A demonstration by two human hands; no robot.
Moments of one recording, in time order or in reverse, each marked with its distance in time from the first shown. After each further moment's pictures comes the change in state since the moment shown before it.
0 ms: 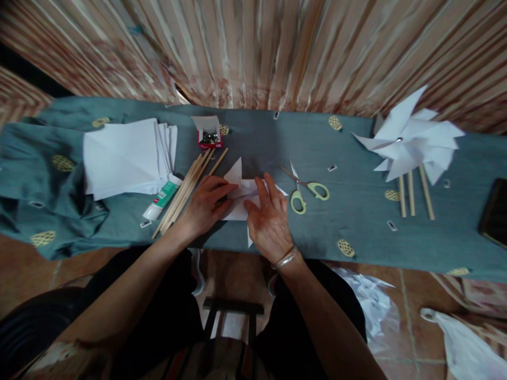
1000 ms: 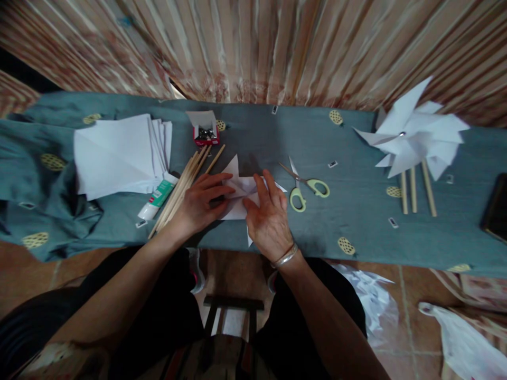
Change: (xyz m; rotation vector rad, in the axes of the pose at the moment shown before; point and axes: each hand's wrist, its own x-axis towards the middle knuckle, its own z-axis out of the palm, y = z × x) left_hand 0.000 -0.001 -0.004 -0.086 0.029 0.030; right_hand -0.001 0.002 0.003 0.064 0.034 0.019
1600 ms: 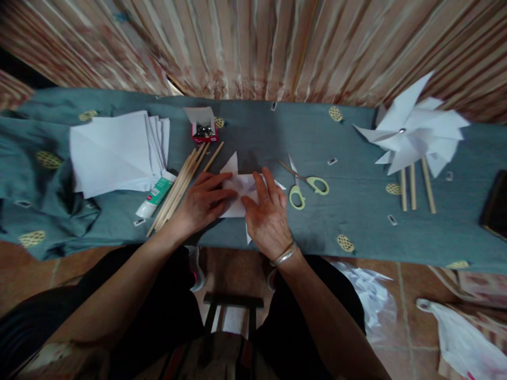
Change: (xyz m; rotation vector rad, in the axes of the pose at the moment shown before) left_hand -0.002 -0.003 0.001 0.071 -0.121 0.023; right_hand -0.001 0.001 -0.001 -0.012 -0.026 0.010
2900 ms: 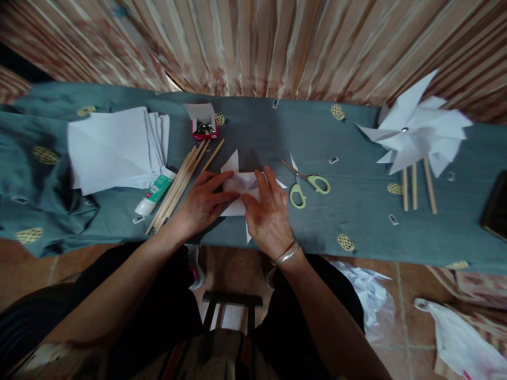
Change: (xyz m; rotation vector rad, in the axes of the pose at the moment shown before) left_hand -0.003 0.004 0.004 0.135 -0.023 0.022; right_hand 0.000 -0.001 -0.004 0.026 -0.011 0.005
